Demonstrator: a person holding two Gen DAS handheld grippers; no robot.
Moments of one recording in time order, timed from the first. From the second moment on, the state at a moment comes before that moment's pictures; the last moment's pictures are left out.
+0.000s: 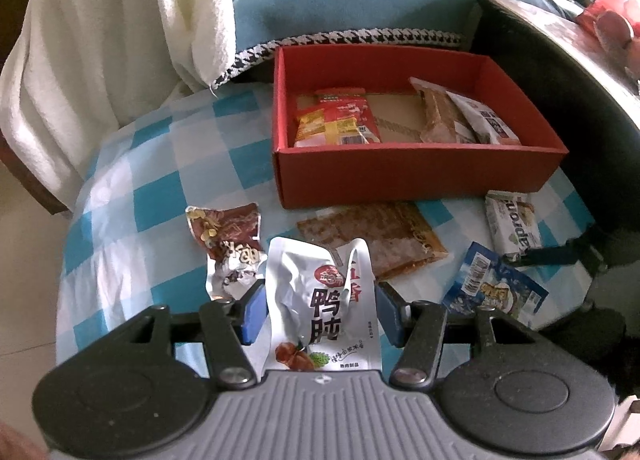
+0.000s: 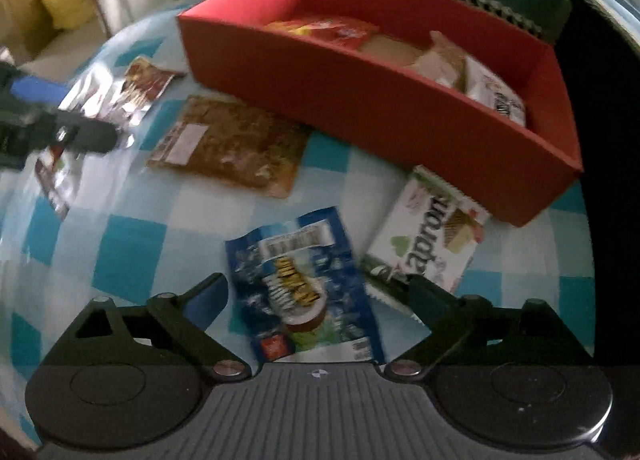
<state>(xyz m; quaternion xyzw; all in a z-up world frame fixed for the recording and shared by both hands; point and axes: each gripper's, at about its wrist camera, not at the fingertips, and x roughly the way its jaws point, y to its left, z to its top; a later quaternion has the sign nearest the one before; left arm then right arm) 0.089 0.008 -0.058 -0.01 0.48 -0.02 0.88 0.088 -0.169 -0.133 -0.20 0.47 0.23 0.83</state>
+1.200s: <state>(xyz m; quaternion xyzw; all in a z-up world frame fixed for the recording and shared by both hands) 0.092 -0.004 -0.083 0.03 0.51 -0.04 0.86 0.065 -0.163 -0.137 -0.17 0.48 0.22 0.83</state>
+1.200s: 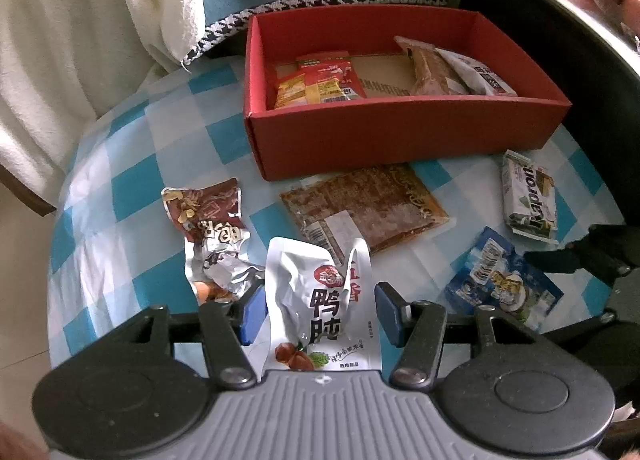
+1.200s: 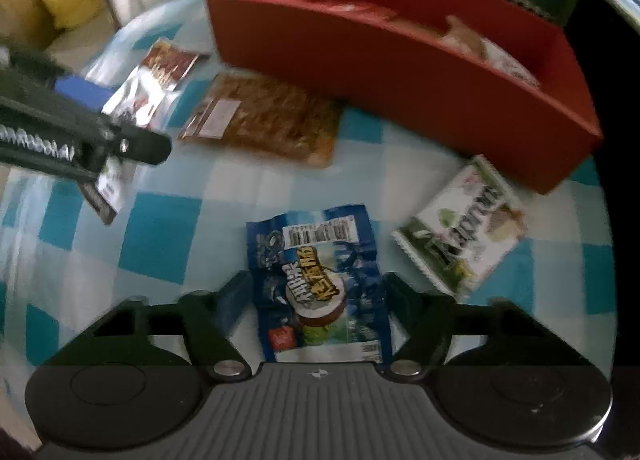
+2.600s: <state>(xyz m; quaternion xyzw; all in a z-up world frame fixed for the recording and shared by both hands) 0.151 -0.029 -0.008 0.03 0.37 -0.01 0.93 0.125 -0.195 -0.015 0.02 0.30 0.18 0.94</state>
